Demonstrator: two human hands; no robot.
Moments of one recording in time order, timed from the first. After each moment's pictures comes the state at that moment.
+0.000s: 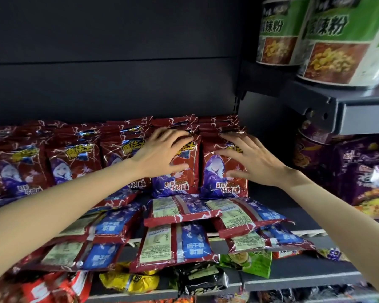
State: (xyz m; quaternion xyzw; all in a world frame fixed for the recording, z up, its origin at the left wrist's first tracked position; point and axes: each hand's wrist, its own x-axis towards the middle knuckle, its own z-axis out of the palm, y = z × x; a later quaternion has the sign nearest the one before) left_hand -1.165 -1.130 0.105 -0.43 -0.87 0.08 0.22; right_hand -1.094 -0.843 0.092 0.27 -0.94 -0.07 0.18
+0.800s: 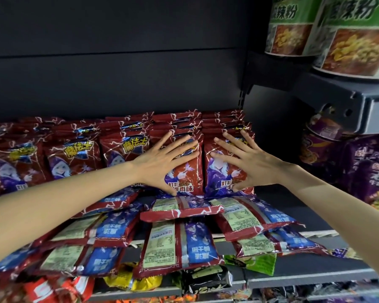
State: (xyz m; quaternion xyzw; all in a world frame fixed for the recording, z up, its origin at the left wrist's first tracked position) left_hand -1.176 -1.143 0.078 -0.48 -0.84 0.22 0.13; right_hand -1.117 -0.845 0.076 0.31 -0.93 -0.16 0.08
